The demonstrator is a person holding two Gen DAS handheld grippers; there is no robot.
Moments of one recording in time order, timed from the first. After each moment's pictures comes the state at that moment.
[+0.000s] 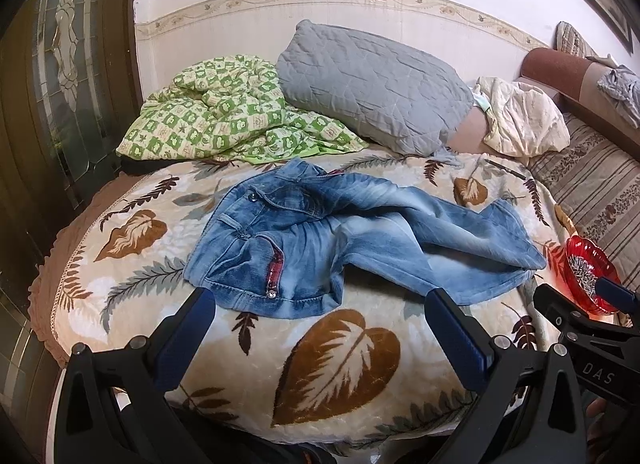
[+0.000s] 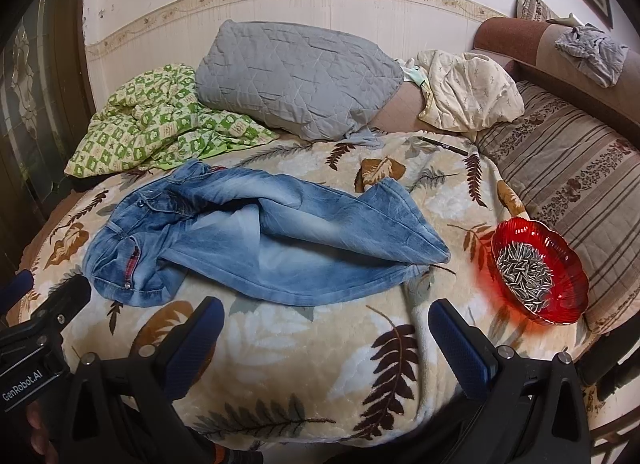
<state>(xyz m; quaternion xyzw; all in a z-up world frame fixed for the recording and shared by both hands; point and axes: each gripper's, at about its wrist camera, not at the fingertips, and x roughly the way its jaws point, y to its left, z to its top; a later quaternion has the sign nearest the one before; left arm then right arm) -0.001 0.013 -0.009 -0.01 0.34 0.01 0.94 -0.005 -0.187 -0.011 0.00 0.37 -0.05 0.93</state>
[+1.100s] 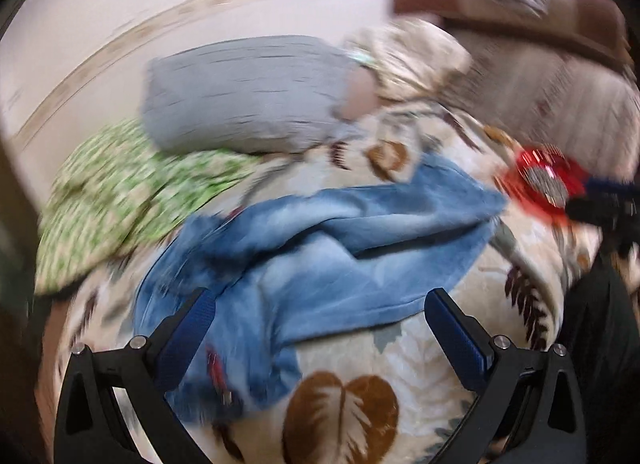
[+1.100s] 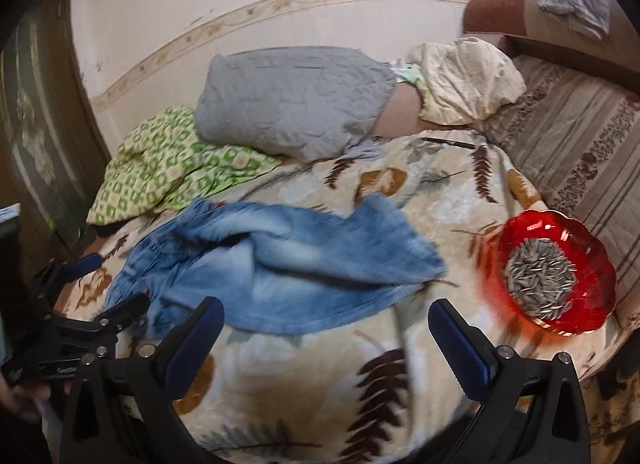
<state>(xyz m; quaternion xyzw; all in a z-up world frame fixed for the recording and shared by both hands) 0.081 -0.043 -0.015 0.19 0.32 -0.20 0.90 0.011 -0.266 -0.004 0.09 0.34 0.00 0.94</state>
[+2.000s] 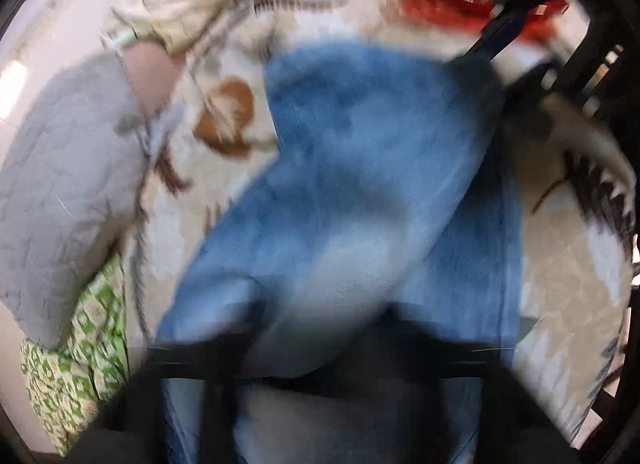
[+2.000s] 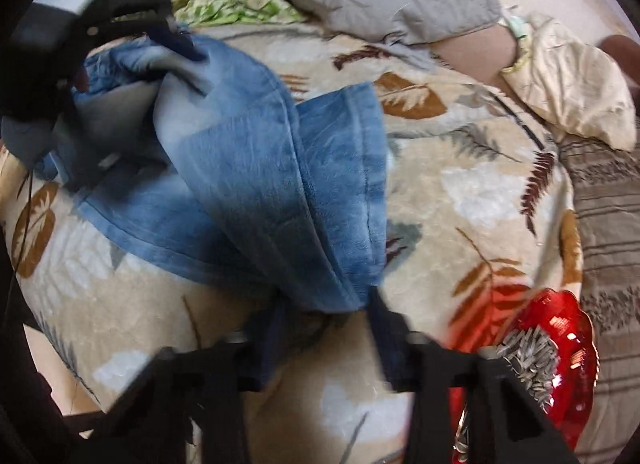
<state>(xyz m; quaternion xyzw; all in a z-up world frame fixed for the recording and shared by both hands) 0.199 -0.194 -0.126 0.51 0.38 -0.36 0.68 0.148 -0.331 -0.114 -0.16 0.52 0.11 0.83</state>
